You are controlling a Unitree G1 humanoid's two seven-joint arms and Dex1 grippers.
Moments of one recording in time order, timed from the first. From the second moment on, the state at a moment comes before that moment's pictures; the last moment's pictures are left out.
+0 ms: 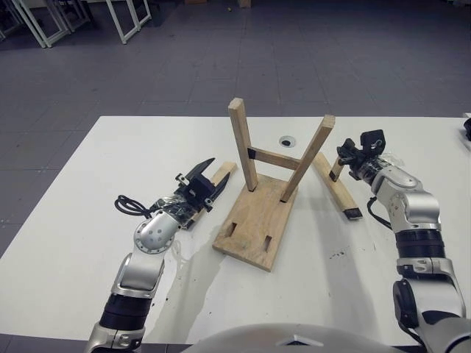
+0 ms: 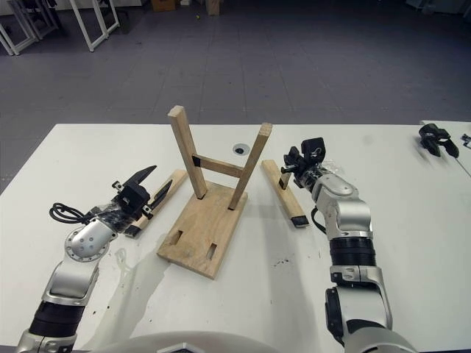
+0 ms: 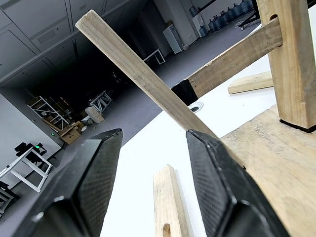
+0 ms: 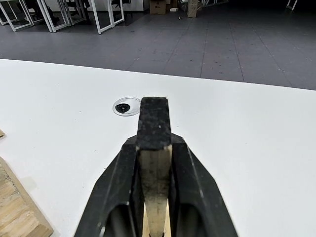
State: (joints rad) left arm 0.01 0.41 -0.08 -0.22 0.11 -0.07 -0.40; right arm -0.49 -0.39 -0.08 0.25 0.27 0.53 0.35
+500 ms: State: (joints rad) left arm 0.03 0.40 -0.08 -0.20 0.11 -0.07 -0.40; right arm -0.95 -0.41 -0.19 0.11 0.32 0.60 0.30
